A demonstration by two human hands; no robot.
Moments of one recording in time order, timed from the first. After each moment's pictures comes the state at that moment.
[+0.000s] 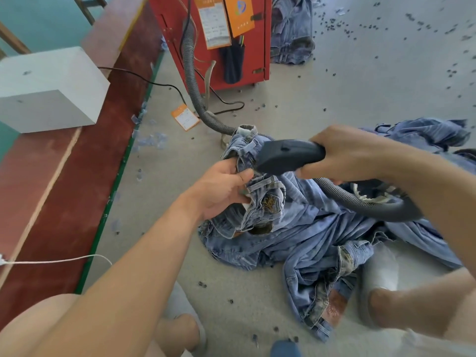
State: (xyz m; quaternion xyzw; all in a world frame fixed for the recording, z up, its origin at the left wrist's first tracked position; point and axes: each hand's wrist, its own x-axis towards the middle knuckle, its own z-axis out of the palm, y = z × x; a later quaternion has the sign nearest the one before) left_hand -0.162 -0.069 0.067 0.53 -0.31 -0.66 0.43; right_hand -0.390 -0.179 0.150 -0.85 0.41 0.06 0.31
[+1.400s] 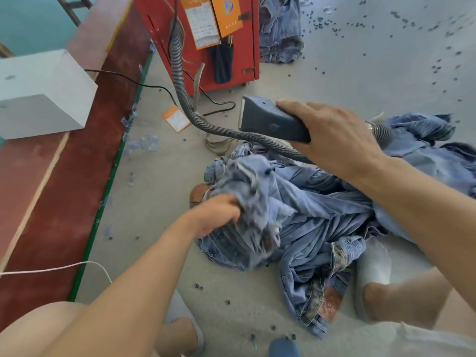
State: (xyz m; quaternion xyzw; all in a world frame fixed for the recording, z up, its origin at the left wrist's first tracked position) left_hand -0.163 -0.049 0.019 0.69 -0.38 -0.60 0.14; right_hand -0.387 -0.181 0.131 -0.91 0.36 -0.19 0.06
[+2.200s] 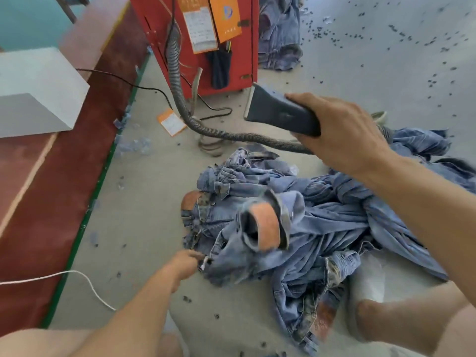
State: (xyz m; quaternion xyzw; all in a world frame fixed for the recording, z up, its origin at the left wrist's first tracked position) left_hand -0.132 0.020 -0.085 0.79 -0.22 -0.56 0.11; right_hand -0.392 -0.216 0.133 -0.89 0.38 -0.22 0.10
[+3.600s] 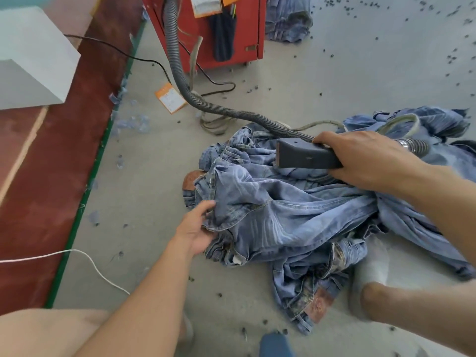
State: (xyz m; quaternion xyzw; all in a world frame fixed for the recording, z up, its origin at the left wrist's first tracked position) left_hand -0.148 -0.018 -0.081 0.54 0.10 -0.63 0.54; right_hand -0.431 -0.209 0.077 -0.92 0.37 0.04 0.08
